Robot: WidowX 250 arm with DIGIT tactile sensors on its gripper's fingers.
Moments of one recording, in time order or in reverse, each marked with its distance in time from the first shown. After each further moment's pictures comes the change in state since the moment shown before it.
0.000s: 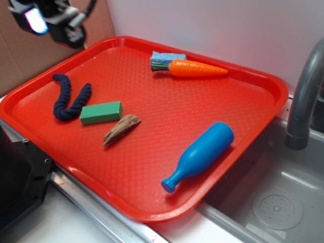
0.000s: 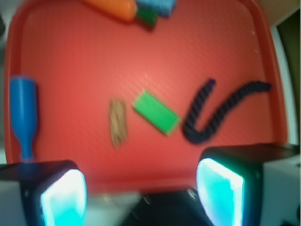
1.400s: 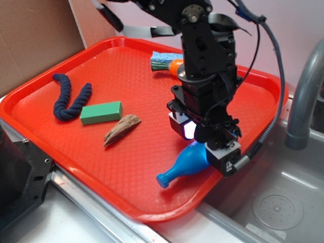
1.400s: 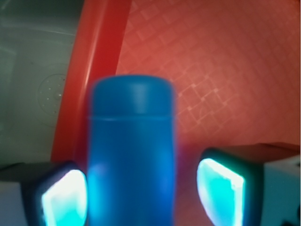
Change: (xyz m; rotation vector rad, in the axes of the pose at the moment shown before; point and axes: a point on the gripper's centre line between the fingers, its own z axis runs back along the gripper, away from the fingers) arm 0.027 -0.124 -0.143 0.057 0.117 -0.264
